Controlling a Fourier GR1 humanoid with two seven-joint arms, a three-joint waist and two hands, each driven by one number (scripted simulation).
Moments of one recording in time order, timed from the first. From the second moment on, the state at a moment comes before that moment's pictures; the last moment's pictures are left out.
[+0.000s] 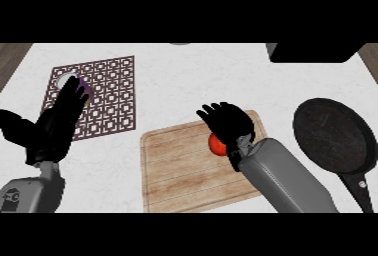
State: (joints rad) left arm -0.18 0.23 0.04 -1.58 0.17 0.12 0.24; right arm -0.60 -0.15 0.53 -1.33 0.95 0.66 0.34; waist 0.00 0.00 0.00
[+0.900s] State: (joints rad) left arm -0.17 0.20 0.06 -1.60 0.14 0.09 0.25; right arm -0.62 -0.06 0.47 -1.09 1.10 0.47 0.10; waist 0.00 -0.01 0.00
